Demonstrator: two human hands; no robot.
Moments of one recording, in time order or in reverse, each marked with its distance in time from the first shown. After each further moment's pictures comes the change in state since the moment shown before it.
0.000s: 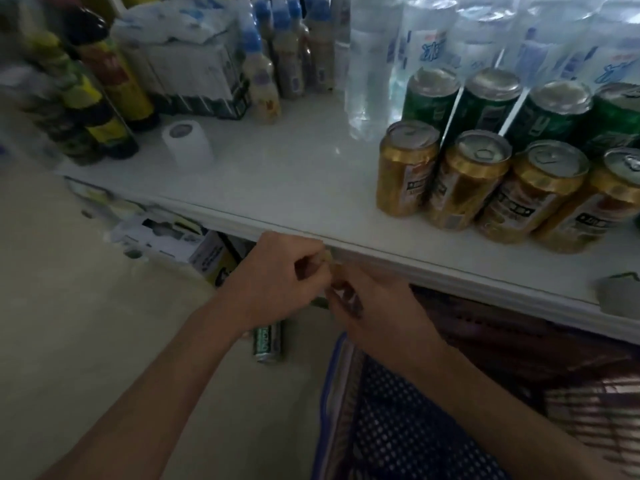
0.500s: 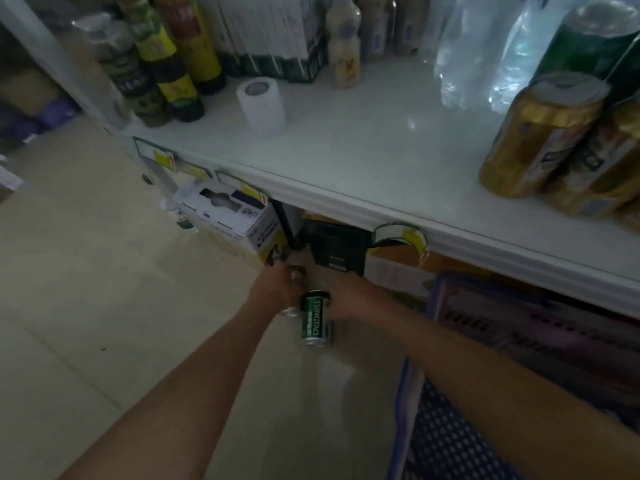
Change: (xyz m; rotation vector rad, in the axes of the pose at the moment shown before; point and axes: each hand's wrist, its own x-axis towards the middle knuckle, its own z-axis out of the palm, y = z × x) left_hand -0.065 -0.198 0.047 0.216 -0.113 -0.874; right_hand 0.075 0.005 0.190 -0.145 -0.906 0.336
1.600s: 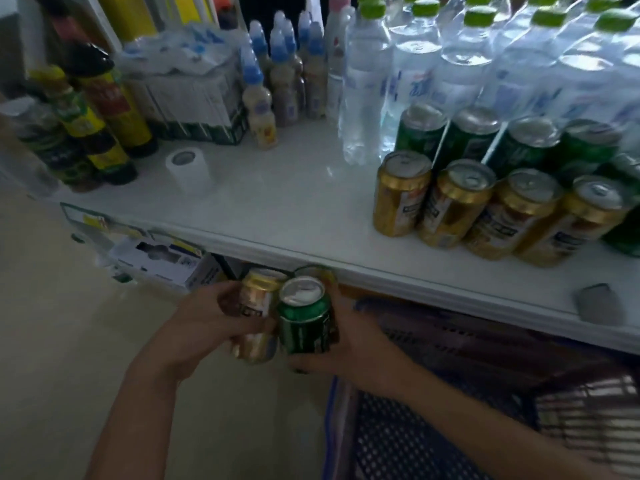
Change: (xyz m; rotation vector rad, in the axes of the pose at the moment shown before) left_hand -0.114 0.084 -0.113 -0.676 -0.229 0.119; right_hand -0.178 0.030 -0.052 0.827 0.331 -0.192
